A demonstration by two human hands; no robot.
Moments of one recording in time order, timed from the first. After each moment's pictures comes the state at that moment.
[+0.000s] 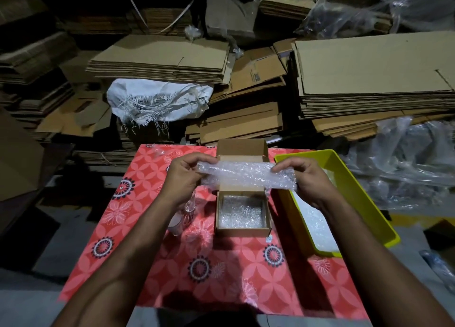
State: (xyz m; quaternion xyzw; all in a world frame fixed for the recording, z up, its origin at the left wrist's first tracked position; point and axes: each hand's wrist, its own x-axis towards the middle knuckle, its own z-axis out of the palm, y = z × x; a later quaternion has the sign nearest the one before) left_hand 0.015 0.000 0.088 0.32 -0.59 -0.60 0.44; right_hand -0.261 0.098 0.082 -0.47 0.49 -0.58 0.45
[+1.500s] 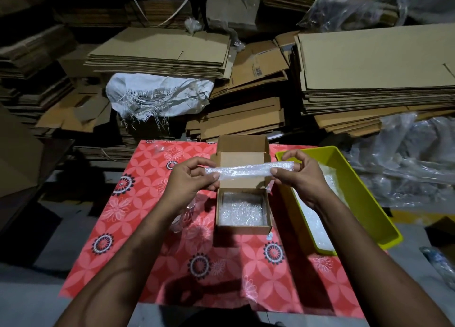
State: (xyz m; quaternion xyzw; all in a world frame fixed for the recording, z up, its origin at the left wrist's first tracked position) left_hand 0.018 0.011 0.073 0.37 -0.60 -0.59 0.39; right_hand -0.255 0.095 0.074 -0.37 0.57 -0.59 0.43
